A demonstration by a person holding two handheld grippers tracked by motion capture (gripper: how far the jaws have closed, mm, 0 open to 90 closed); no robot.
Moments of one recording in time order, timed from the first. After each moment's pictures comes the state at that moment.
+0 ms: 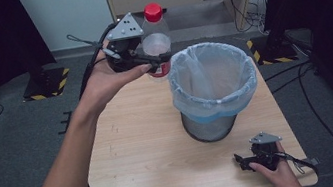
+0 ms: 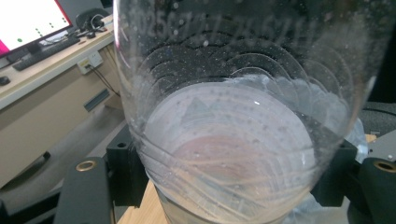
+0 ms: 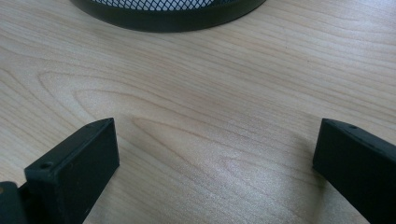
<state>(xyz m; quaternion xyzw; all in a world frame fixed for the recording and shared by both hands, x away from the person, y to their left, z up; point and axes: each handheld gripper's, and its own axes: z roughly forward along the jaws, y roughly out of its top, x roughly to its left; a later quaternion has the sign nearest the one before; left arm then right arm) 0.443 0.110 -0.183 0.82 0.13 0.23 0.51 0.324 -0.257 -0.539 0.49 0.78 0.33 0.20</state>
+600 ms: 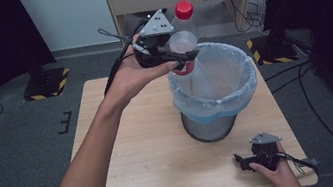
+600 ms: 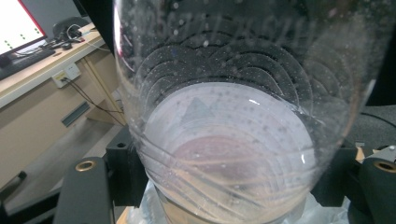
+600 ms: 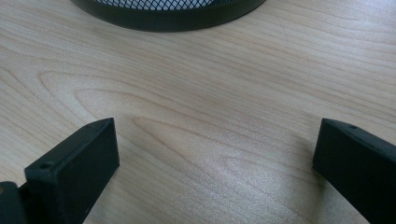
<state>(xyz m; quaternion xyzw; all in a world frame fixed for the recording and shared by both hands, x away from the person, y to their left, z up) 0.448 0.058 -0.190 0.82 0.11 0.21 0.52 0.324 -0.257 -0.539 0.49 0.78 0.33 0.20</state>
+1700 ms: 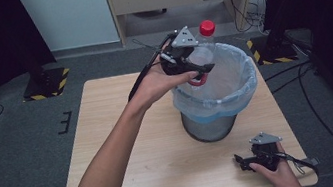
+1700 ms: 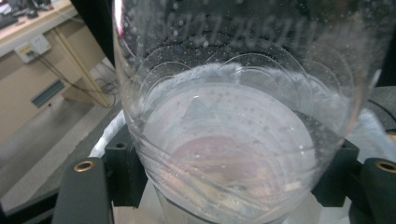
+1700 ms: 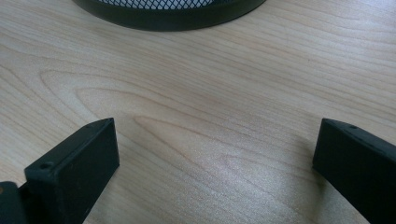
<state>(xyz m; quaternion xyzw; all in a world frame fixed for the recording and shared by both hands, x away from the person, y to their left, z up) 0.477 0.013 -0.248 0.85 0.12 0.18 0.48 0.323 -0.257 -0.539 0.49 0.78 0.33 0.20</state>
